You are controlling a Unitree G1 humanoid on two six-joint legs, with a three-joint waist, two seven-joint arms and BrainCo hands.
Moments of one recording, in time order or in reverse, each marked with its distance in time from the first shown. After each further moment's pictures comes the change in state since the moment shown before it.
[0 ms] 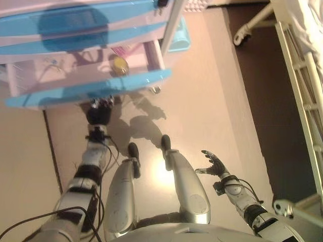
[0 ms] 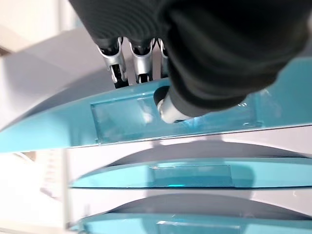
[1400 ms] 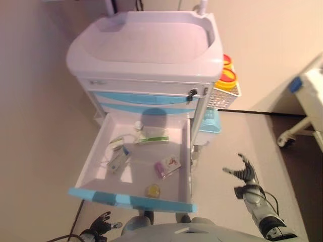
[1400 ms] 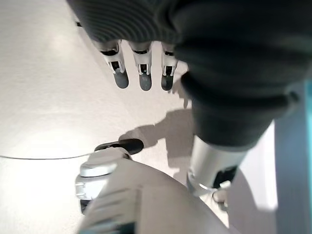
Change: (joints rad) left arm 0.401 0.005 -0.124 0.541 1.515 -0.155 0.654; right arm 0.140 -0.076 -0.297 -0.331 -0.065 0.087 -0.272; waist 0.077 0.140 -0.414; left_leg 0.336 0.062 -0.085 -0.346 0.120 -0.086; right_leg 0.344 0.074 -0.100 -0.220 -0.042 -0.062
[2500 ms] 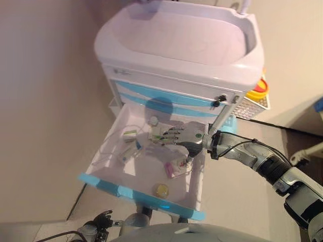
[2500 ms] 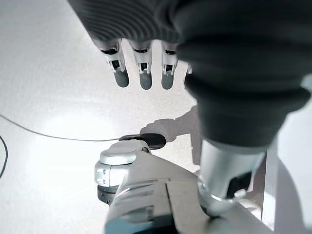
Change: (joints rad) left arm -0.049 0.005 -0.006 -0.040 0.081 0.157 -0.048; right arm -0.549 -0.287 0.695 -0.288 -0.778 -0.330 0.415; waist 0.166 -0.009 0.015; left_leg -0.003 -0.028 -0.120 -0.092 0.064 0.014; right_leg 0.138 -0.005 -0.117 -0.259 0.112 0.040
